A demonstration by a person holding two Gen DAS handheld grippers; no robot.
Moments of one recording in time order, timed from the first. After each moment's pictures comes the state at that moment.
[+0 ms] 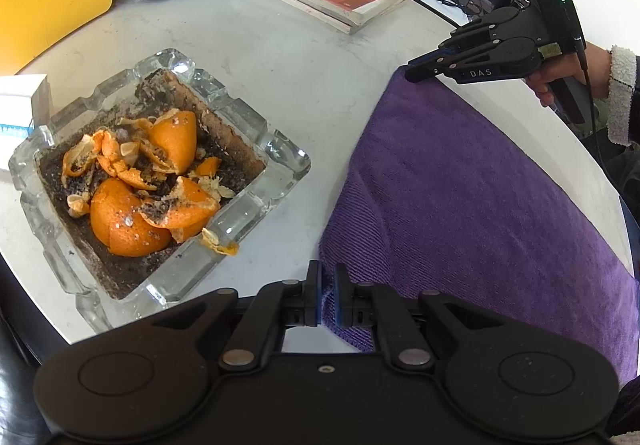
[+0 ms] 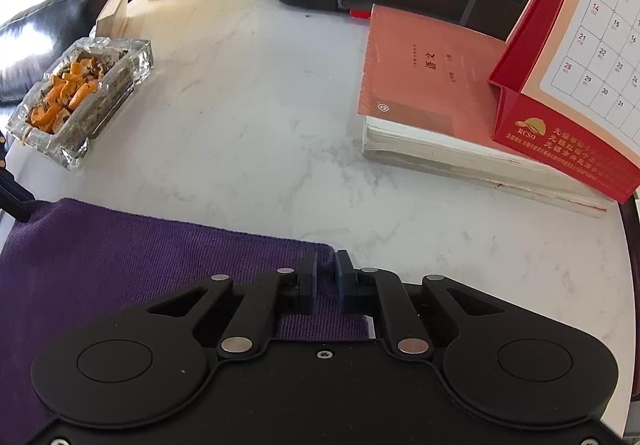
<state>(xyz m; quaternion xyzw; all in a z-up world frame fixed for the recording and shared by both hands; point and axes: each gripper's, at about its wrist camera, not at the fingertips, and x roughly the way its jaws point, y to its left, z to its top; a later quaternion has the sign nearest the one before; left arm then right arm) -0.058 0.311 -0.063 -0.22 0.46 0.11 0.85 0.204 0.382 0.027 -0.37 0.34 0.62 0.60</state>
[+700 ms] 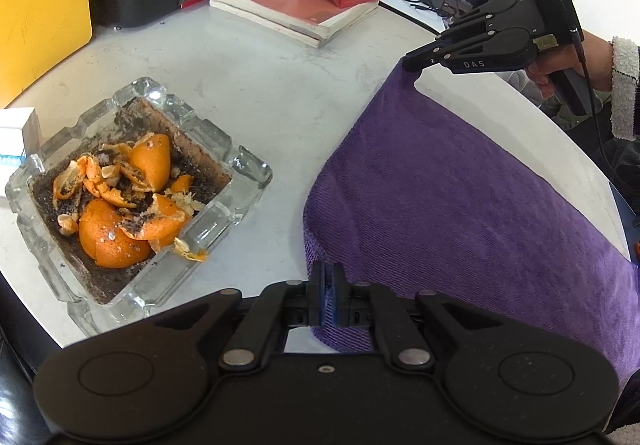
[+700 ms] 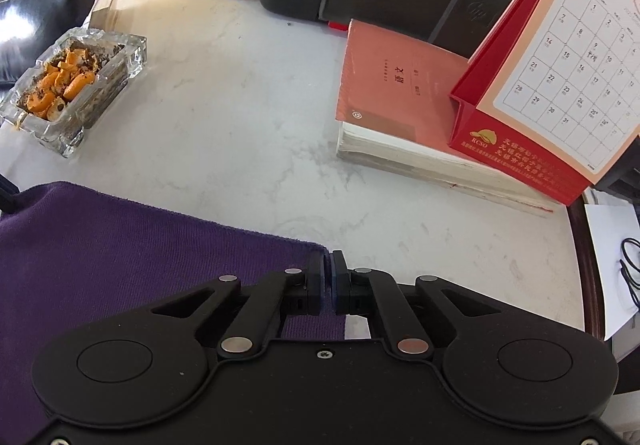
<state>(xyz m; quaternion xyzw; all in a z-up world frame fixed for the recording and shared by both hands) -0.062 0.289 -0.048 -0.20 0.44 0.09 0.87 0.189 0.361 0.054 -0.40 0.30 0.58 0.65</state>
